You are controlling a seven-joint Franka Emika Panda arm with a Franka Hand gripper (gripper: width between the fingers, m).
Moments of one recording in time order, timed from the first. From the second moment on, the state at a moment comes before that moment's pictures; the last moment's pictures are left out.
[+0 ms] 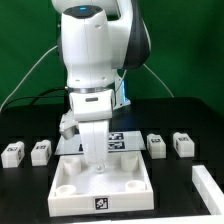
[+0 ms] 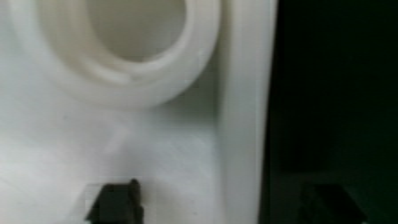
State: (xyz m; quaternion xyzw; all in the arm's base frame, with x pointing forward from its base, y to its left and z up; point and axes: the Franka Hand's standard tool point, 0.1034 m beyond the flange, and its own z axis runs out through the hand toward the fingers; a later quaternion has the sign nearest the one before) arm 0.430 -0.020 0.006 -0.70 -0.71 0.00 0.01
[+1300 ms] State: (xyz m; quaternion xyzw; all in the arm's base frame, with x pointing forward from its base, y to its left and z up) arm 0.457 0.010 0.009 -0.71 -0.71 -0.02 0.01
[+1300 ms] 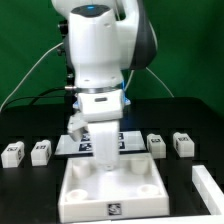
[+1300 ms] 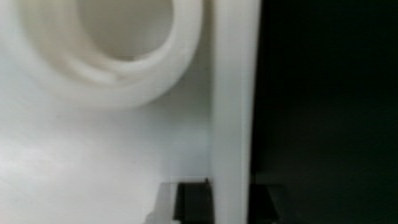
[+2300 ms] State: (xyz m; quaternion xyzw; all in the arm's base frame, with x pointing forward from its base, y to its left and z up) arm 0.496 0.065 0.005 -0.72 -0.69 -0.01 0.03
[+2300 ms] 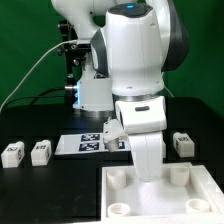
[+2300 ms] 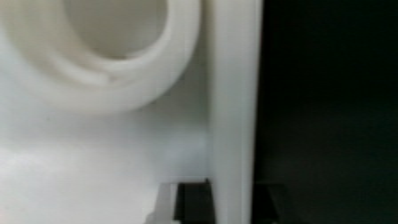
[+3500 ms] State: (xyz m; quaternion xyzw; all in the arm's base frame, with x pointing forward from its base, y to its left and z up) arm 0.497 0.063 0.005 -0.72 -0.69 -0.01 0.03
